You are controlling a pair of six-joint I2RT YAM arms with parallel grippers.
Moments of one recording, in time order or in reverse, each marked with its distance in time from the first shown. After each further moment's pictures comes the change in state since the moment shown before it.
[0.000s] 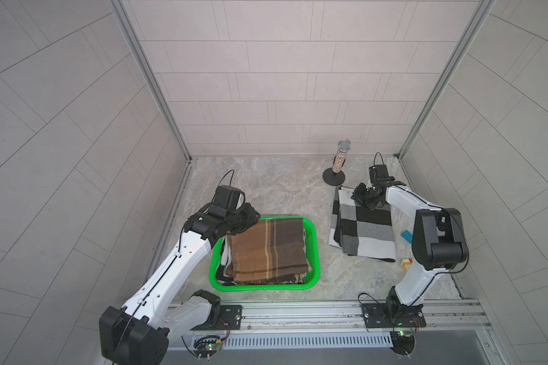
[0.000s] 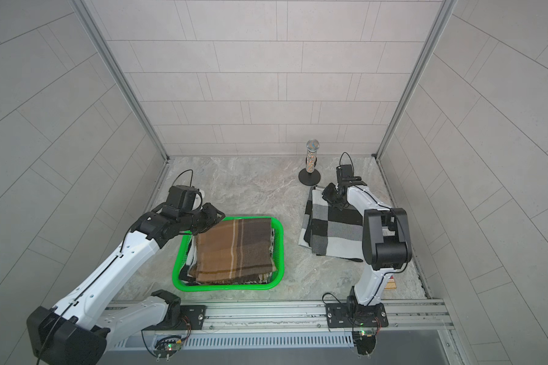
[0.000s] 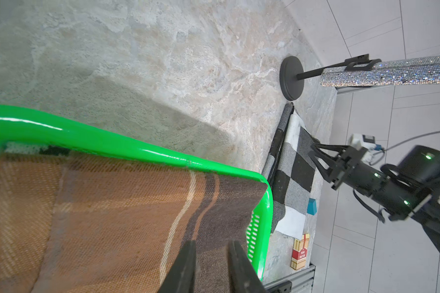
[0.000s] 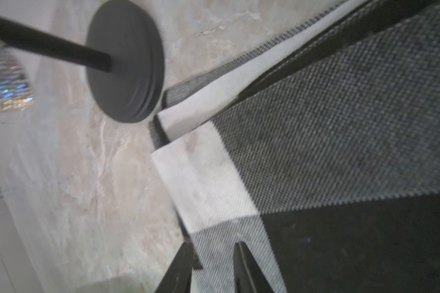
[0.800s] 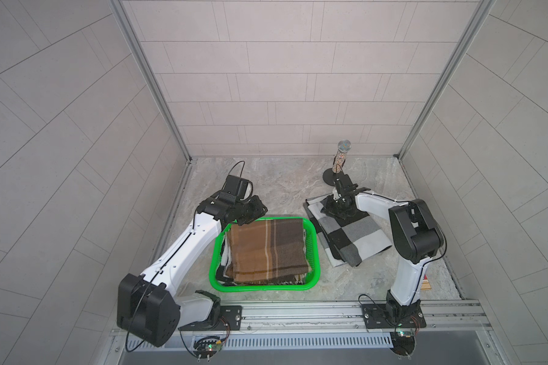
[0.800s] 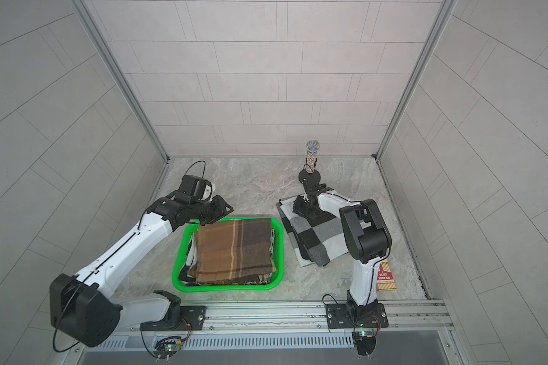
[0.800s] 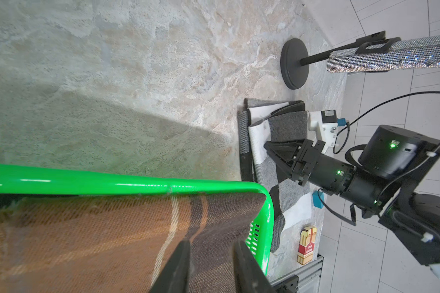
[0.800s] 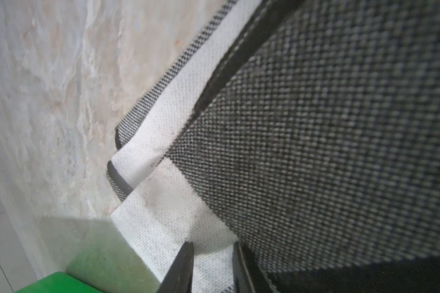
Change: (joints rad) left arm 0.000 0.198 0.110 0.023 0.036 0.072; right arm 0.333 0.066 -0.057 0.095 -0.066 -0.007
